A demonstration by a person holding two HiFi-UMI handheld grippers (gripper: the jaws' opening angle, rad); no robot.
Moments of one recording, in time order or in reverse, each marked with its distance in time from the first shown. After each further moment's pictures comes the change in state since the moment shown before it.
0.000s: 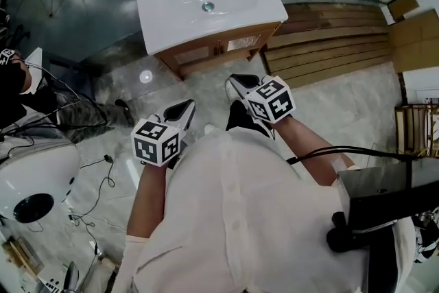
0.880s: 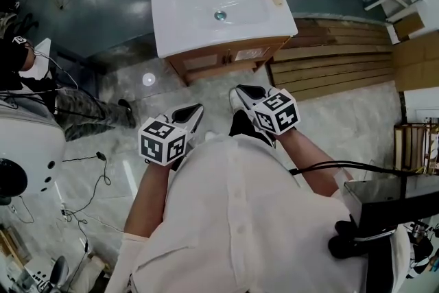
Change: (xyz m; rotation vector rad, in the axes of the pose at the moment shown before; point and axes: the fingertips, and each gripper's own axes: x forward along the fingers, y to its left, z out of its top) left arm -0.003 0.004 0.002 -0.022 -0.009 -0.029; right arm 0.003 0.013 0.006 -0.012 0.005 0.017
